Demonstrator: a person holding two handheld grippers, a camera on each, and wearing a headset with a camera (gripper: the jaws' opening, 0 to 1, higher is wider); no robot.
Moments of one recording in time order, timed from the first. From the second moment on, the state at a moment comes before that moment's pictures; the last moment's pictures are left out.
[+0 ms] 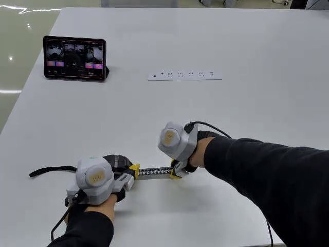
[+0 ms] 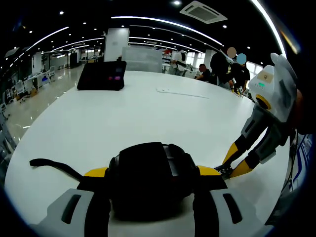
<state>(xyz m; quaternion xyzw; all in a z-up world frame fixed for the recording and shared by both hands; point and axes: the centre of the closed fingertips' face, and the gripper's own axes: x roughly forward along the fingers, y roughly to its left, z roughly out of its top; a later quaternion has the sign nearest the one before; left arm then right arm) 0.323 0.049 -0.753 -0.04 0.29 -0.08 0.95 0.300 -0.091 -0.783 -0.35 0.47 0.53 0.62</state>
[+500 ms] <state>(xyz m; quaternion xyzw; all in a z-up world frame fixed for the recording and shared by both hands) 0.323 0.049 -0.753 -0.04 0.29 -0.08 0.95 0.299 -0.084 -0.782 -0.36 0.45 0.54 0.61</state>
